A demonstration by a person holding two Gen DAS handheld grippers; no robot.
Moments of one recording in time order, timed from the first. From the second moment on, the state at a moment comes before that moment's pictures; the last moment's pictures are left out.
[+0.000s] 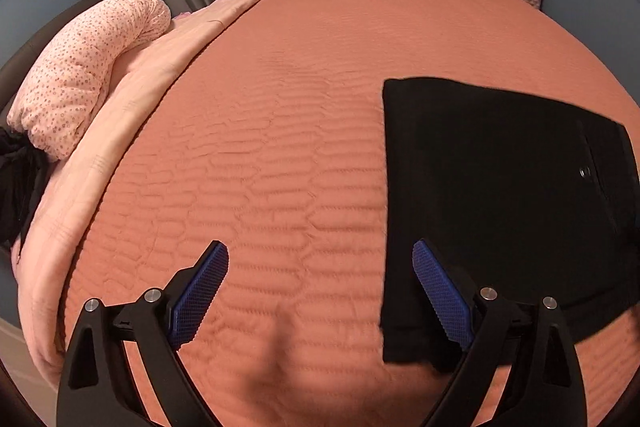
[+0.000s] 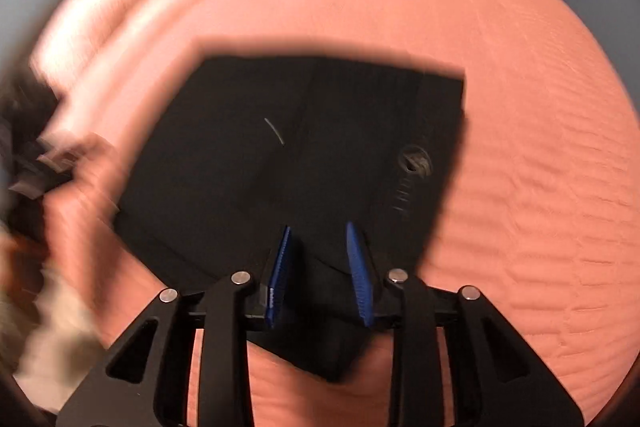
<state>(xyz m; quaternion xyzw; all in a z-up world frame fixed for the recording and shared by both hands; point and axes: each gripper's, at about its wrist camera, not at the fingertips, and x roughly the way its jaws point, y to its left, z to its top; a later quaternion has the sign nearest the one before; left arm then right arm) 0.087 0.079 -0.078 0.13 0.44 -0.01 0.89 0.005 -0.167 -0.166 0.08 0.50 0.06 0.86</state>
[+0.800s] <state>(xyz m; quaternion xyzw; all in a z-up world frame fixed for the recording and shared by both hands) 0.055 -0.024 -0.086 0.19 0.47 -0.10 0.86 -0.039 -0.204 -0.148 0.18 0.47 -0.01 0.87</state>
